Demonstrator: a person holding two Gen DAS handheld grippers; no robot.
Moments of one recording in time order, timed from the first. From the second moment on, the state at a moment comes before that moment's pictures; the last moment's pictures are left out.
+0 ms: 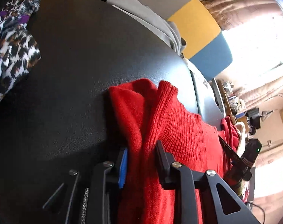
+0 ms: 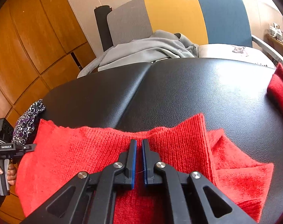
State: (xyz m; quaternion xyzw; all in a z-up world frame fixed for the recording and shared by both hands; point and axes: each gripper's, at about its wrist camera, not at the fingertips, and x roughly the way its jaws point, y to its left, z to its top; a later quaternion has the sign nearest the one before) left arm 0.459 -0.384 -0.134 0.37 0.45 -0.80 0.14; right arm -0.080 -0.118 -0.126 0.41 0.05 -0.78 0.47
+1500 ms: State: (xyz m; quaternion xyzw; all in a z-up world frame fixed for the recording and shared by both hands) left arm 0.331 -0.250 0.010 0.33 0.52 -0.79 -0.01; right arm -0.021 -0.030 -0.127 0.39 0.11 -0.70 0.58
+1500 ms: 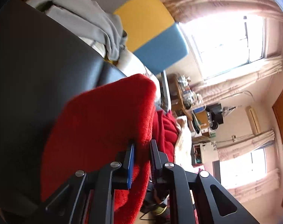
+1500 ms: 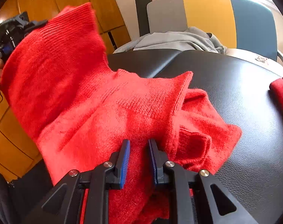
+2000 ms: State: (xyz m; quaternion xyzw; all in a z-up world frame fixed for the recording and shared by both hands) left arm 0.267 -0.172 -0.004 0.43 0.33 -0.84 0.03; right arm -0.027 -0.022 -0.130 0.39 0.07 -0.69 0.60
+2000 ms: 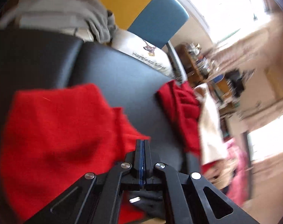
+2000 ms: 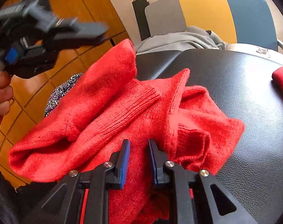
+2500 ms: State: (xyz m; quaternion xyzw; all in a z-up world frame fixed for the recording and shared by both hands) left arm 0.307 -0.119 -0.046 0.54 0.06 -0.84 0.04; right arm -0.025 -0.023 -0.127 0.39 0.06 -0.70 0.60
